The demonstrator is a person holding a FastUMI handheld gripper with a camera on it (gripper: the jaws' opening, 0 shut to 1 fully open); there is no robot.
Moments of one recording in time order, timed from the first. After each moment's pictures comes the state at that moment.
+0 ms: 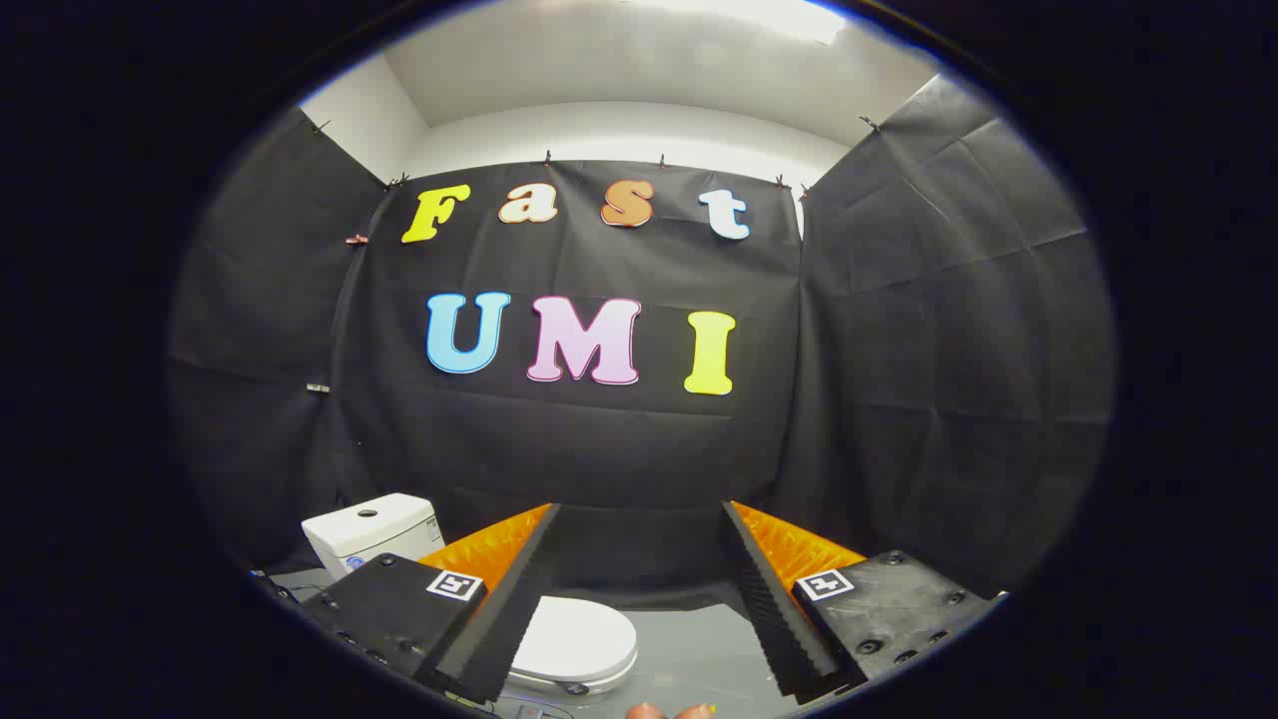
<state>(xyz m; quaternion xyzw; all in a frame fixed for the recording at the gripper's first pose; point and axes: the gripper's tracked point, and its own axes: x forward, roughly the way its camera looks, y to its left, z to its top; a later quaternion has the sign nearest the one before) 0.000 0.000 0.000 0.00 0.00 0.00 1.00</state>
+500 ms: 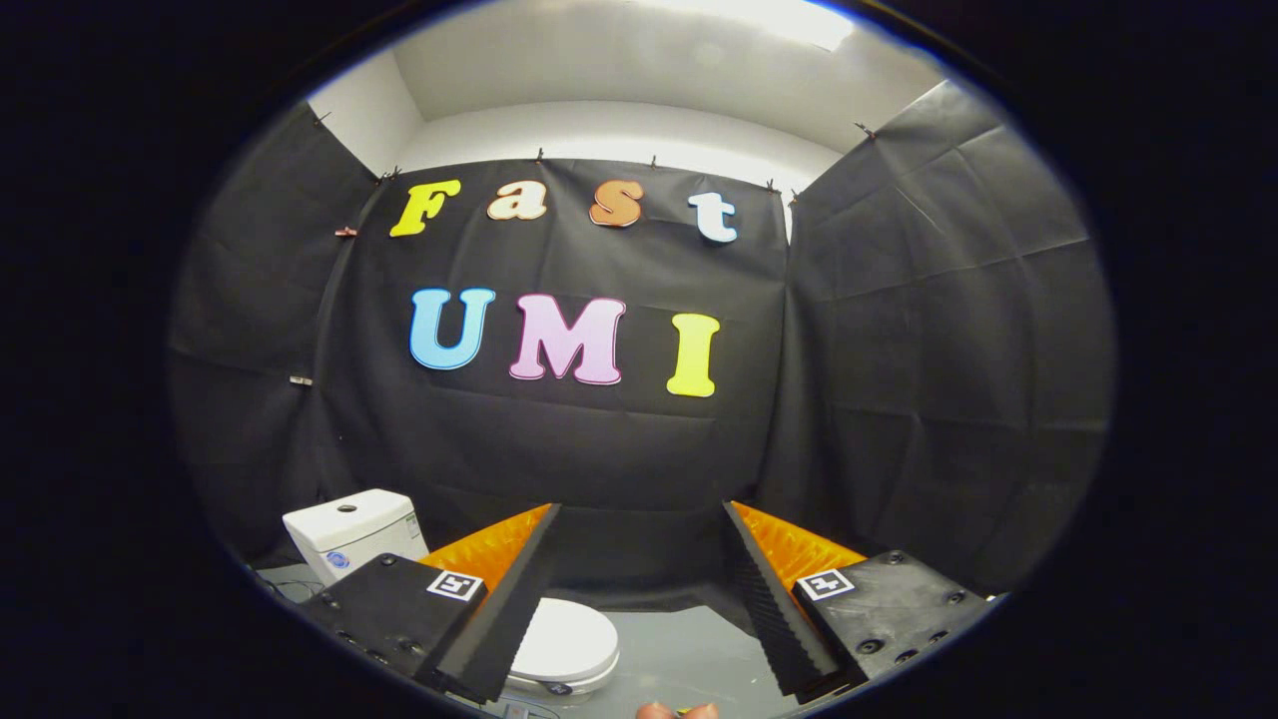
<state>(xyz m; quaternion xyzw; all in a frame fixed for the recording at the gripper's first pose) 0.001 -0.014 0.005 -0.02 -0.01 -0.03 1.00</state>
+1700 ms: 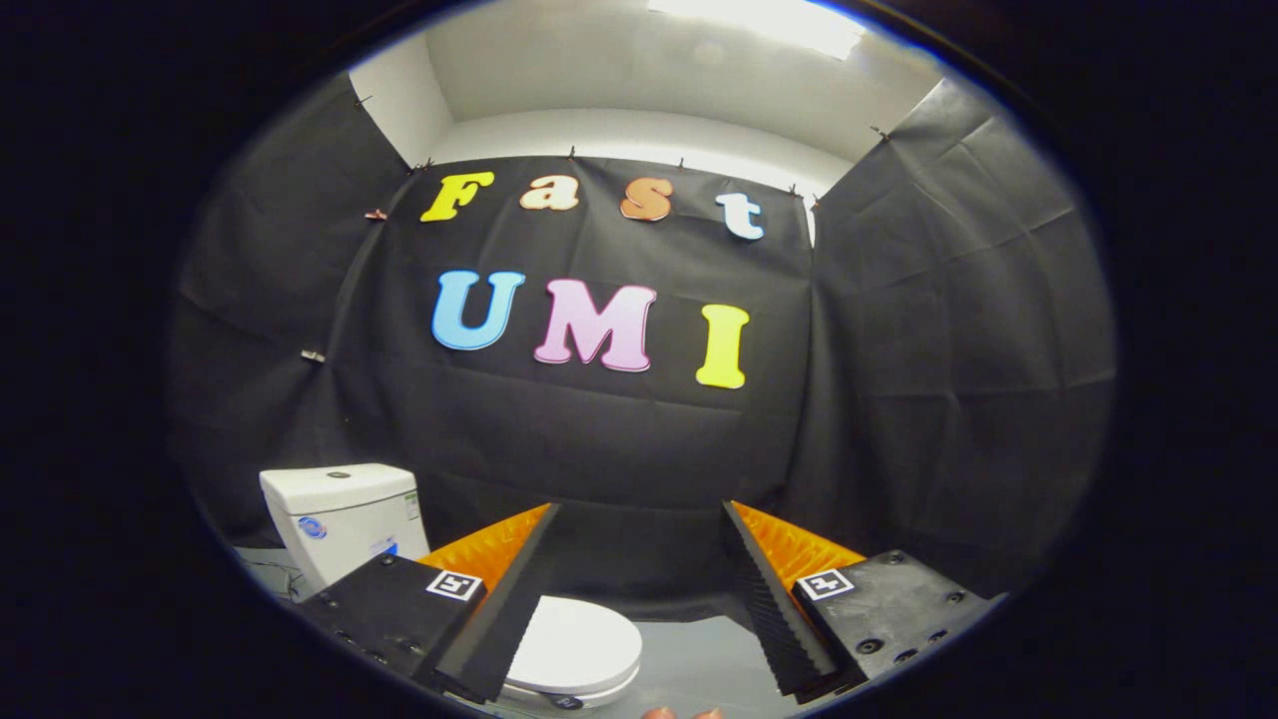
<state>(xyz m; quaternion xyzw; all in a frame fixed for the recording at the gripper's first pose) 0.030 0.045 -0.126 -0.02 -0.03 0.02 1.00</state>
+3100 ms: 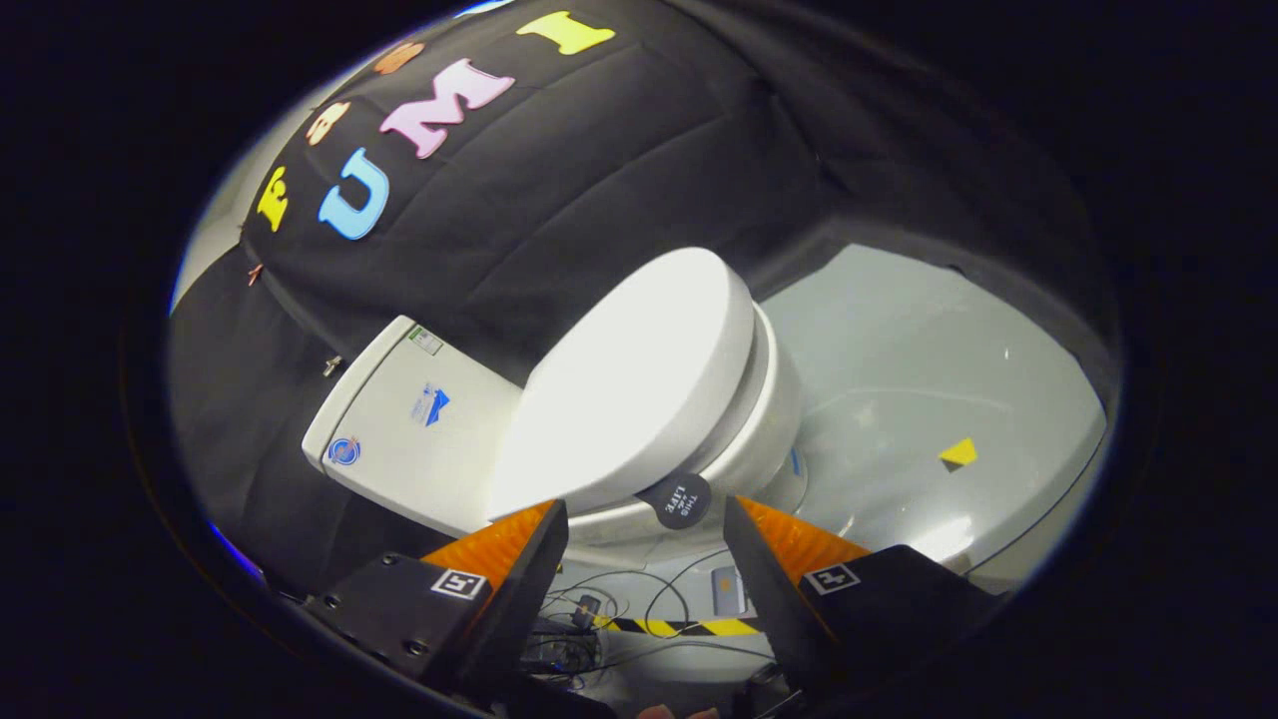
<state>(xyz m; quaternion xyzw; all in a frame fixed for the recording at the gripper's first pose) 0.015 0.066 -0.511 0.36 0.39 0.09 0.84</state>
